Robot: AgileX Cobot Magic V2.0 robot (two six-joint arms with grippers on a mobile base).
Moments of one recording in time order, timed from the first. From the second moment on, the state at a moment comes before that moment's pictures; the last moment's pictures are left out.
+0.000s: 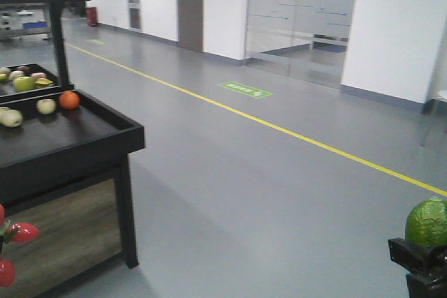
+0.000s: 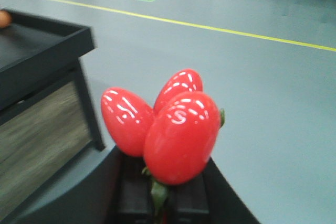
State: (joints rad) left arm -0.14 0.78 -0.69 -0.44 0.27 0.48; right arm 0.36 0.88 -0.90 -0.26 0.60 0.27
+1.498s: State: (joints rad) left arm -0.14 0.78 -0.69 -0.44 0.27 0.48; right arm 0.36 0.88 -0.90 -0.26 0.60 0.27
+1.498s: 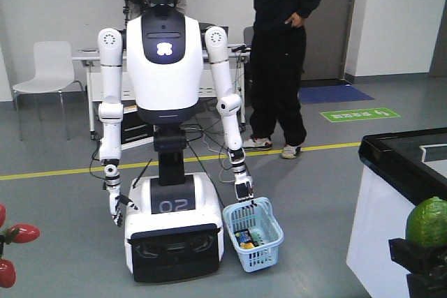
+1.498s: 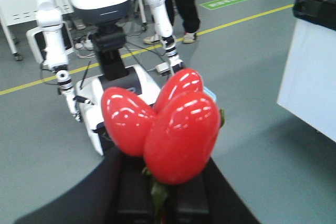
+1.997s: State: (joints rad) left arm -0.14 0.78 -0.69 -0.44 0.27 0.48; right arm 0.36 0.88 -0.90 -0.26 0.60 0.27
